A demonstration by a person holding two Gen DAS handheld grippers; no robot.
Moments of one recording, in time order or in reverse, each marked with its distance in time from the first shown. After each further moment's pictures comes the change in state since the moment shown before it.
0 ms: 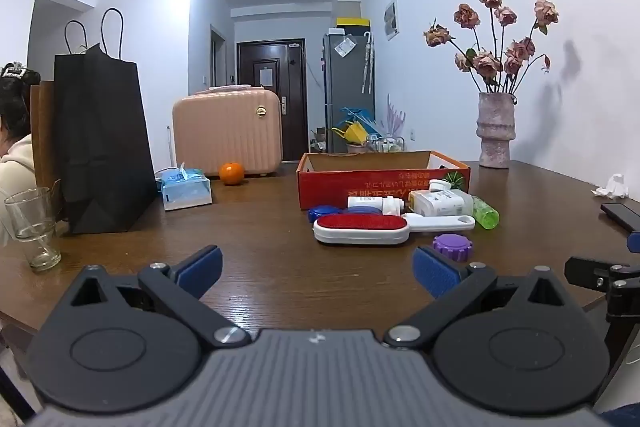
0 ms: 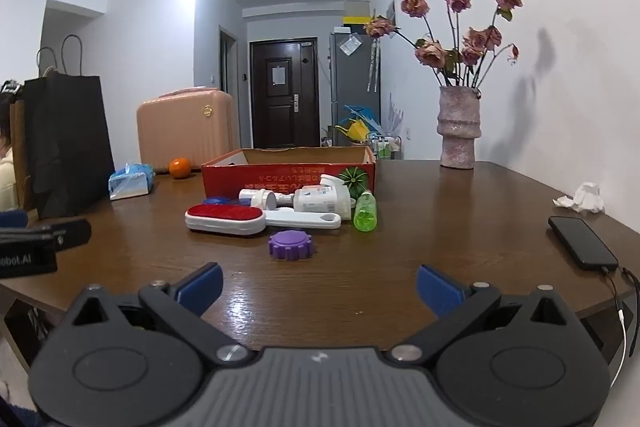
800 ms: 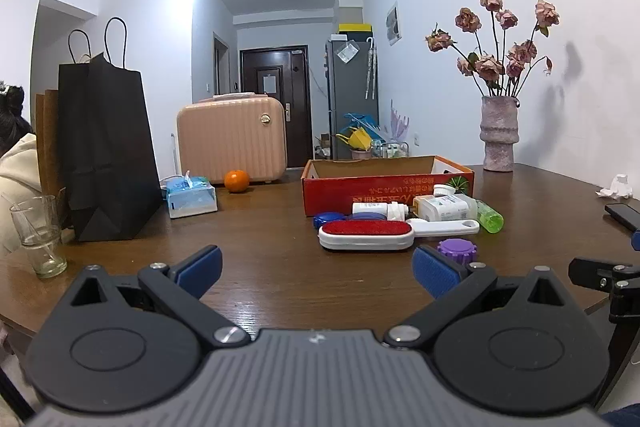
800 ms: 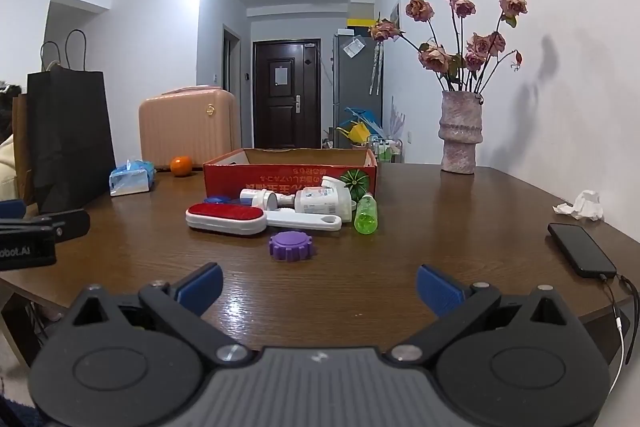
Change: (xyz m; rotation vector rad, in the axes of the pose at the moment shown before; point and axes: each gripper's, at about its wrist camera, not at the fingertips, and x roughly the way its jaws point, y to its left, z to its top) left arm -0.004 0.004 0.003 0.012 -0.042 0.024; right arm -0.002 0.001 -0.001 -0.014 -0.010 -0.003
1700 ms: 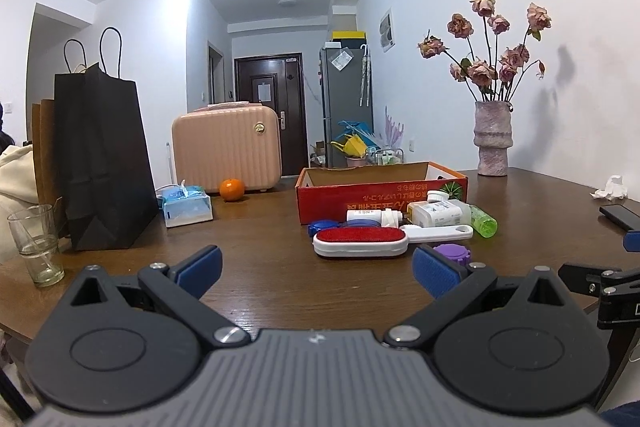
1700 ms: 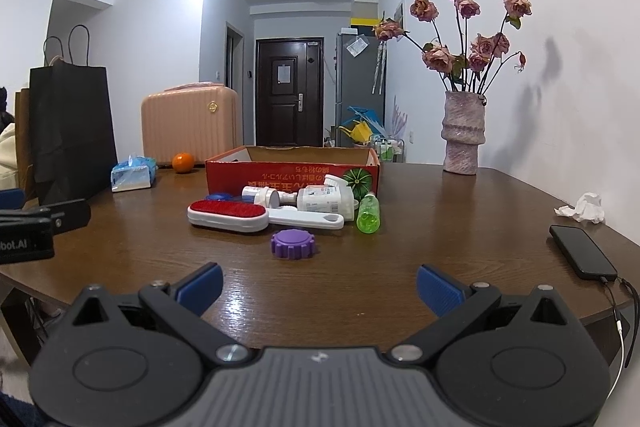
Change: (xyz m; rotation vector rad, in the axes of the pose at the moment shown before) left arm -0.005 -0.004 0.001 0.016 -0.025 -0.014; right arm 0.001 0.001 -0.001 -0.016 0.005 0.003
